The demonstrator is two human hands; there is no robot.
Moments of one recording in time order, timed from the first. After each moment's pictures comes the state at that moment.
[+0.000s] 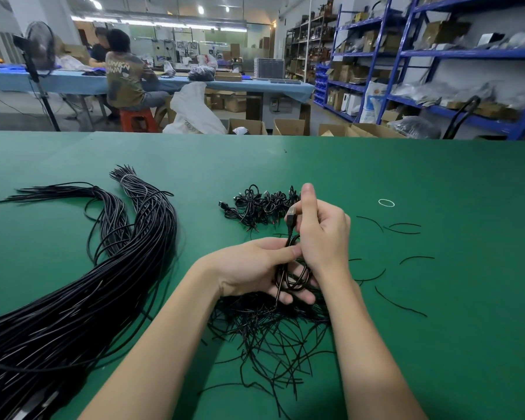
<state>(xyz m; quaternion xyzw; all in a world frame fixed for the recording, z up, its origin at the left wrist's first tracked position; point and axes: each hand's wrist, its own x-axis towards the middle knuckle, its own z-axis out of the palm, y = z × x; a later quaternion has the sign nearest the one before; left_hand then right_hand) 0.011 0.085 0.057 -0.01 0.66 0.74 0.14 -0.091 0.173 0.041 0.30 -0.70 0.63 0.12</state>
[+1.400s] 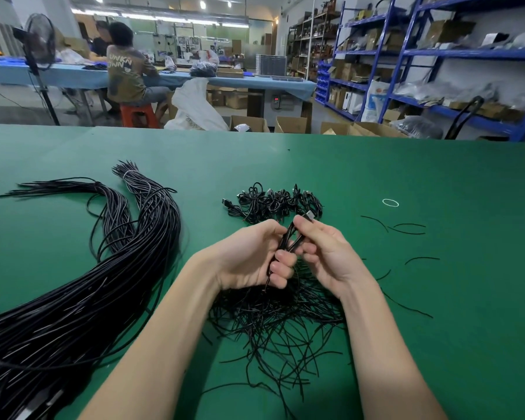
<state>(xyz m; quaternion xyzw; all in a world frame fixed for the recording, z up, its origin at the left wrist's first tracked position) 0.006 0.065 0.056 -0.06 0.55 0.81 0.17 -0.101 0.194 0.027 0.22 -0.51 0.76 -0.35</state>
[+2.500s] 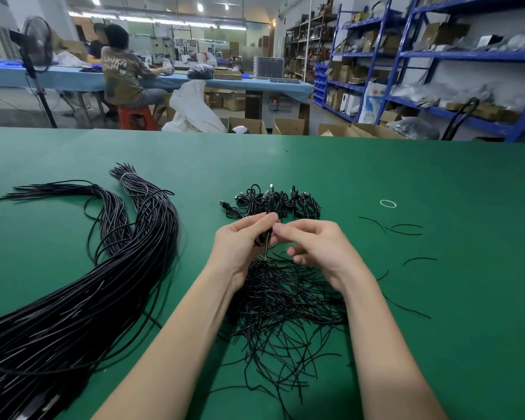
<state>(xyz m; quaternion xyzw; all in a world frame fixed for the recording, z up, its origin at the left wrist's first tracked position) -0.011 0.065 0.033 -0.22 0.44 0.83 -0.25 -0.100 0.189 0.040 0.25 -0.70 0.61 -0.26</state>
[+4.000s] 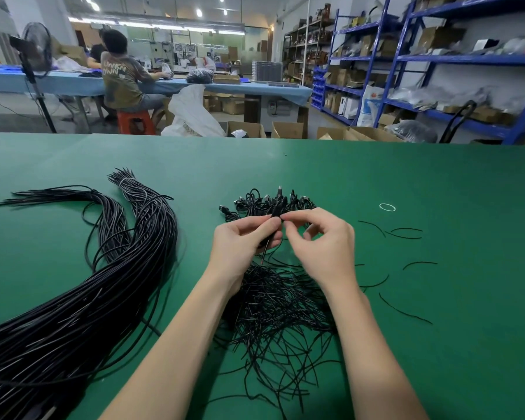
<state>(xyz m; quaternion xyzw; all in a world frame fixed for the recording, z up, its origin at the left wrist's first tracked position) -0.012 0.061 0.028 -0.17 0.54 0.77 -0.29 -0.091 0.180 0.034 0.36 -0.72 0.57 0.15</state>
